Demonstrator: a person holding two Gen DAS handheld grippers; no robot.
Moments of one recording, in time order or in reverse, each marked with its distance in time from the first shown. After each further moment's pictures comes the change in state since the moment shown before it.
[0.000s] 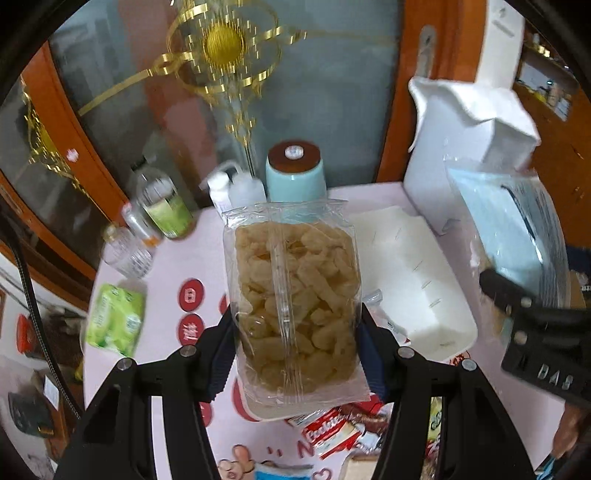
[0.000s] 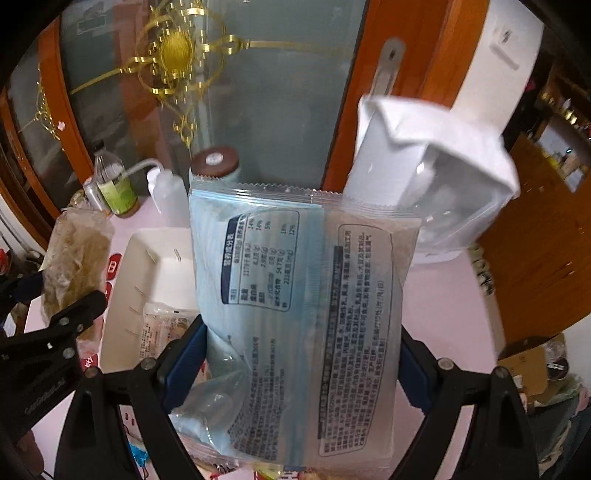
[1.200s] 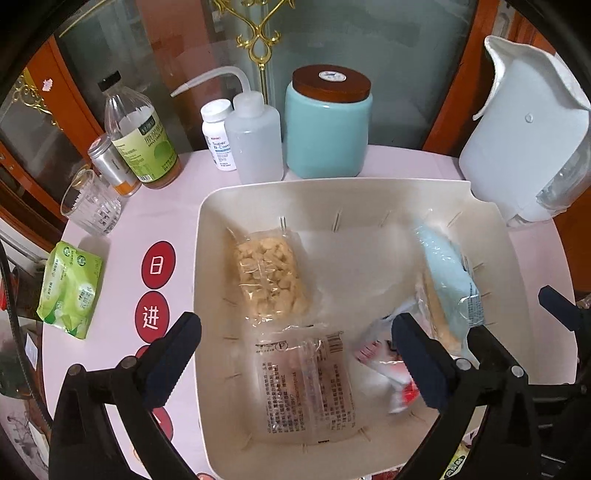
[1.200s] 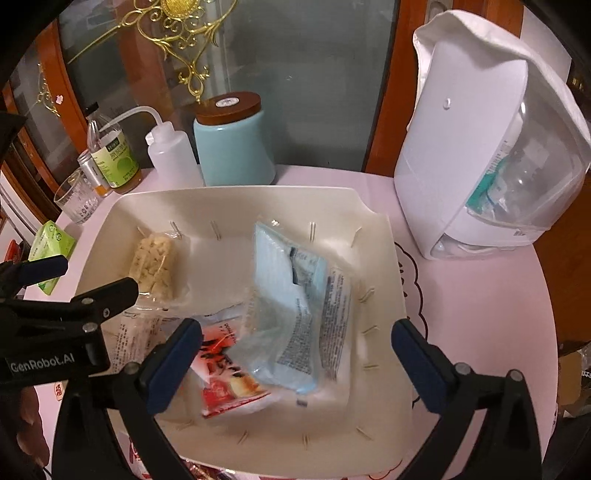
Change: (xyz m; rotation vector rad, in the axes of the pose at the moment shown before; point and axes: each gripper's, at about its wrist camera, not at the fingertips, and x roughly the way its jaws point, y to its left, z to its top) left arm 0.126 0.019 -0.003 -0.131 0.124 0.017; right arm 0.104 0.018 -0.016 -0.016 -0.005 0.105
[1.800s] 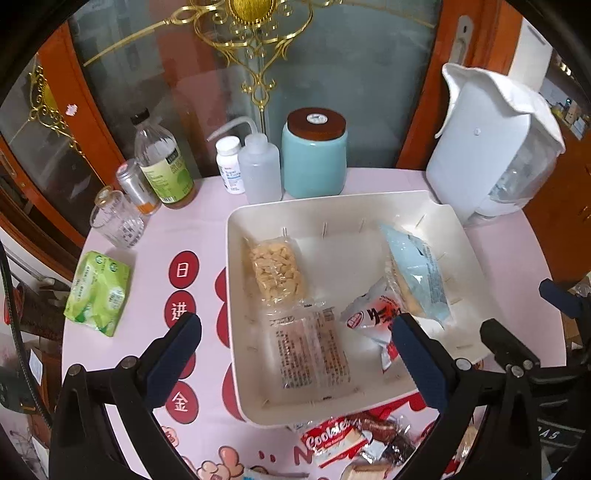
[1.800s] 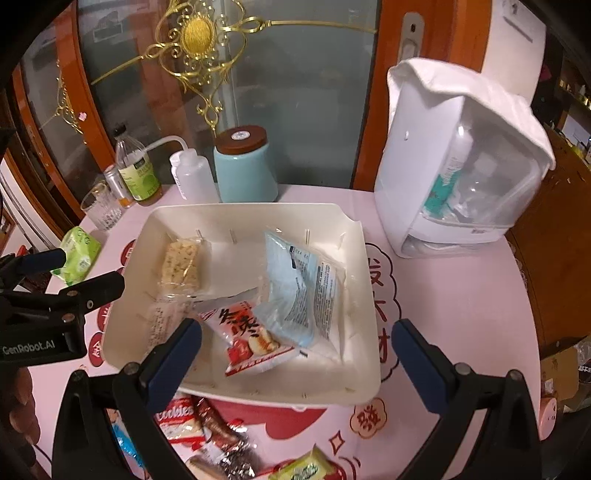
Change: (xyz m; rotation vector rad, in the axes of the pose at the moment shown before) left arm -0.091 0.010 -0.030 0.048 -0.091 -0.032; right arm -0.085 -0.002 -0.022 0.015 -0.060 -0.004
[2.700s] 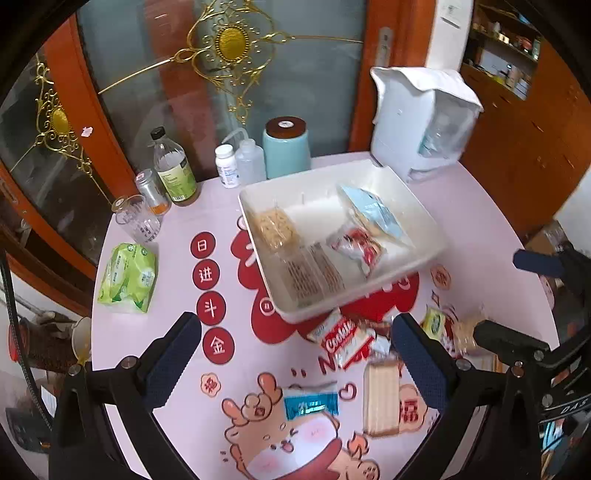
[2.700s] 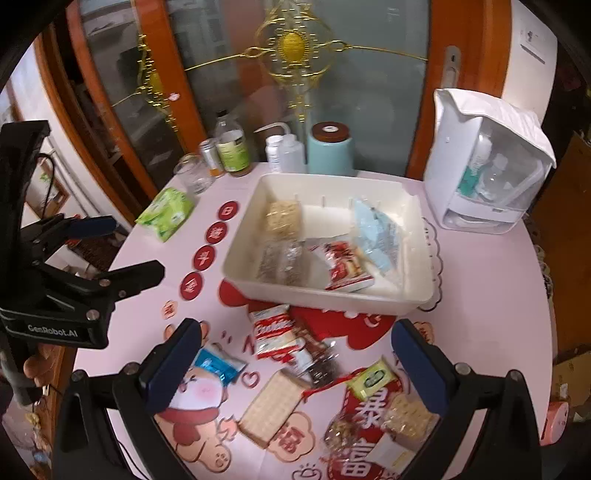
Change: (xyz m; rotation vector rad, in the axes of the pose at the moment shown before) left arm -0.129 0.046 -0.093 0.183 -0.035 -0.111; right arm -0.125 0.074 -0.076 -0.082 0.032 0.181
